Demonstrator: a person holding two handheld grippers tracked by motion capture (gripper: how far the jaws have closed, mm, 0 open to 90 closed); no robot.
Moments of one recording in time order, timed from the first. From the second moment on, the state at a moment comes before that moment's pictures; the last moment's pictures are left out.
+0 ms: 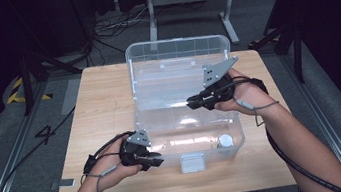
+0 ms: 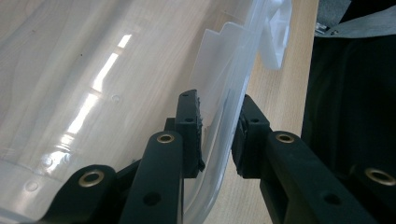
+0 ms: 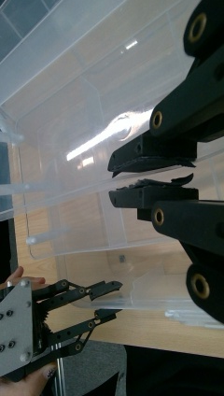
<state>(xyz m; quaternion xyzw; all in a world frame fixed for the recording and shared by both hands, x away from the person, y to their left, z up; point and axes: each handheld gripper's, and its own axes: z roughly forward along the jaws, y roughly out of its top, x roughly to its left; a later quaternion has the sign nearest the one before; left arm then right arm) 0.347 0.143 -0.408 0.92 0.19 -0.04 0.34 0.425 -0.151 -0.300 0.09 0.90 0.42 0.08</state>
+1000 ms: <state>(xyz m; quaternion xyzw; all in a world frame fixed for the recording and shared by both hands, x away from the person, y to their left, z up) 0.347 0.143 -0.409 0.92 0.19 -0.04 0.35 0.413 -0.152 -0.304 0.09 0.90 0.42 0.07</state>
